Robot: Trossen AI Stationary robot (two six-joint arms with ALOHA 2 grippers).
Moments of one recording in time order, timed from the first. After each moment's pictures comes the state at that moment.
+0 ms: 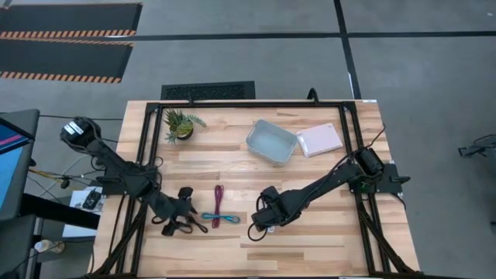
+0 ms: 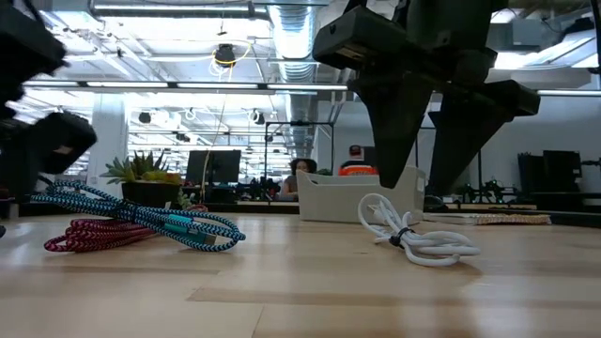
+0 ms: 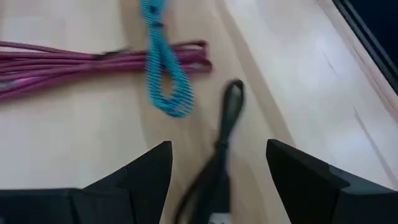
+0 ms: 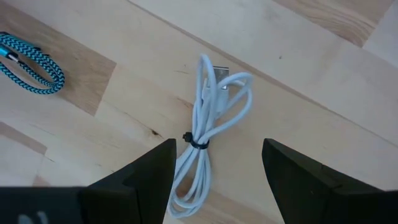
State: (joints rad) left arm -0.71 1.17 0.29 0.08 -0.16 -0.41; right arm 0.43 2.02 1.52 -0.92 0.18 1.51
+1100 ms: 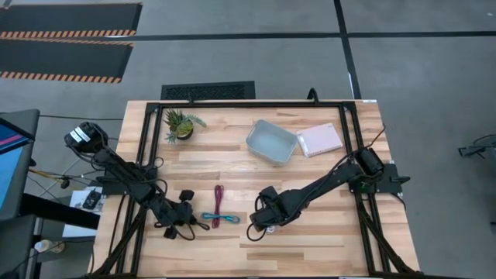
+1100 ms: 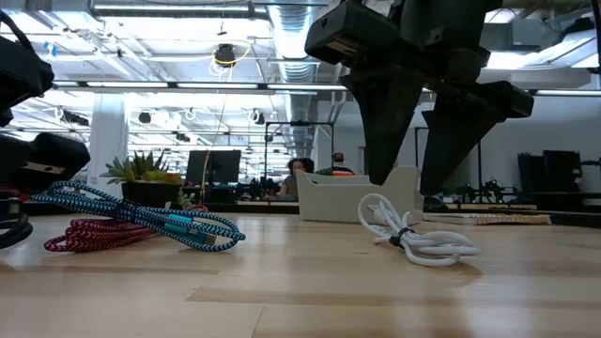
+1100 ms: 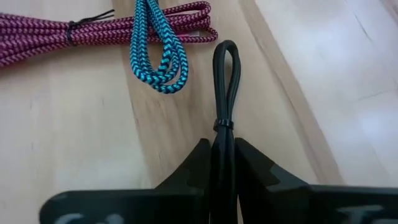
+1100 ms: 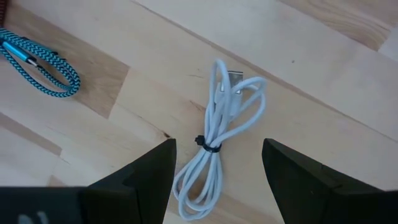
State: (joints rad) left arm -0.76 1.34 0.30 0.15 -0.20 -0.44; right arm 0.42 2.02 1.52 -0.88 0.18 1.51
